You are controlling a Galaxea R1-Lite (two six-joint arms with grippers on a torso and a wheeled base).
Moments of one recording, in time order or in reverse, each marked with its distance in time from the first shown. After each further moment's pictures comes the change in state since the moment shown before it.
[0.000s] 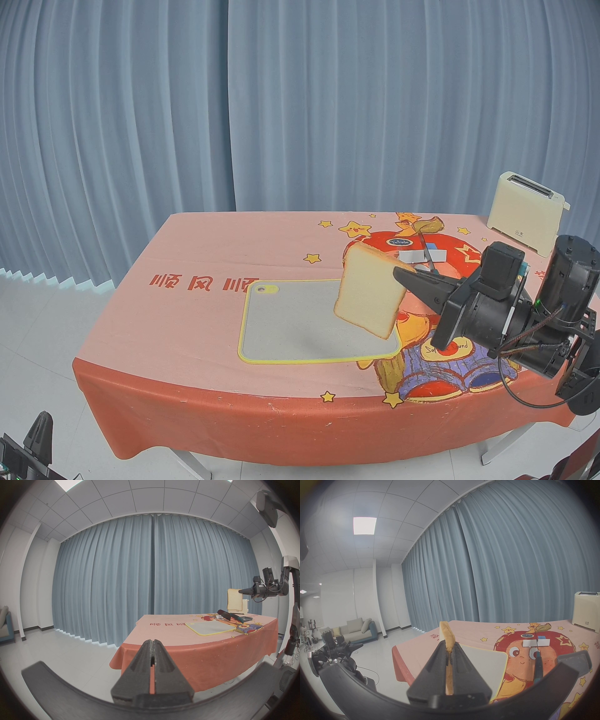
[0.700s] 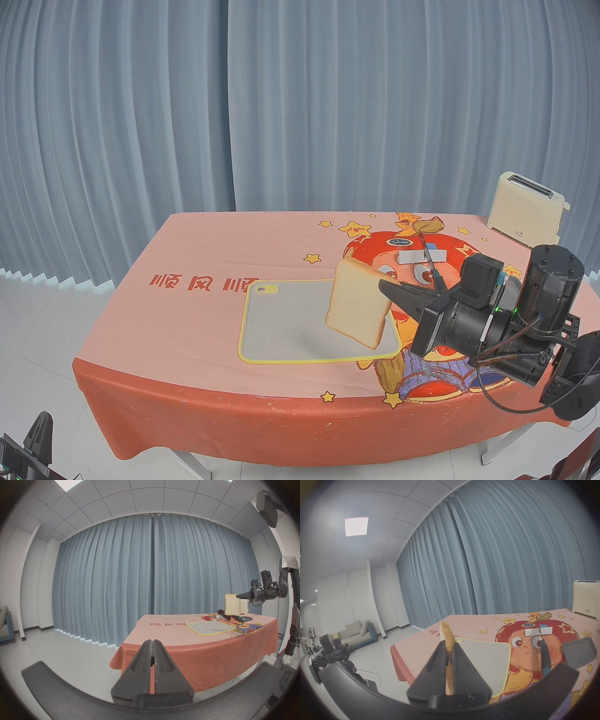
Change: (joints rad) left arm 0.000 0.000 0.000 0.000 0.000 0.000; right arm 0.036 0.069 -0.013 -0.002 -0.055 0.067
